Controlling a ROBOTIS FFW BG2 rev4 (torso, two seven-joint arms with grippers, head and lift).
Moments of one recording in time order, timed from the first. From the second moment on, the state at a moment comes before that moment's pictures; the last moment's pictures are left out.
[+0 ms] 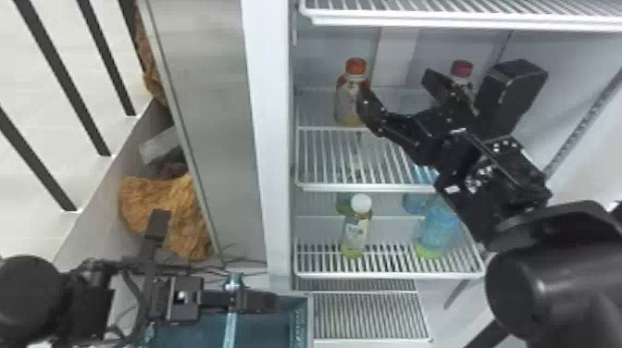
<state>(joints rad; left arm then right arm) -0.01 0.27 0.10 -1.81 0.80 1.54 -0.66 -0.02 -0.13 0.11 -2.09 -0.14 0.41 0.16</state>
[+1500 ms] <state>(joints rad) -0.01 0.27 0.09 -1.81 0.80 1.53 -0.66 -0.39 -0.14 0.27 -1.48 -0.21 0.22 0.13</state>
